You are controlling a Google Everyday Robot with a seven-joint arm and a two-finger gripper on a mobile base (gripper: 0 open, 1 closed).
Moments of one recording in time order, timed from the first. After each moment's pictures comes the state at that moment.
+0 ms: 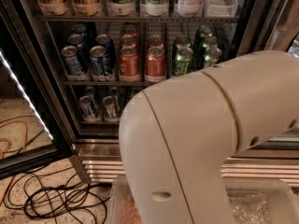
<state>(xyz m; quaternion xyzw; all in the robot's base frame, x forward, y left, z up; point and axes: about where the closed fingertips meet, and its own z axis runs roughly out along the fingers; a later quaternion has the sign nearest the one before) 0.748 -0.122 0.626 0.01 0.86 0.10 0.49</state>
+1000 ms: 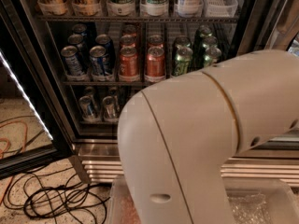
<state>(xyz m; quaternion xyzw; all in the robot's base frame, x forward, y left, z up) 0.744 -0.122 0.627 0.01 0.87 0.10 0.49</state>
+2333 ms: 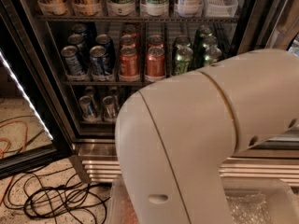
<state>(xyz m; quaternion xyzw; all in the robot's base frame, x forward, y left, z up) 0.743 -0.123 0.628 0.01 0.87 0.10 0.49</state>
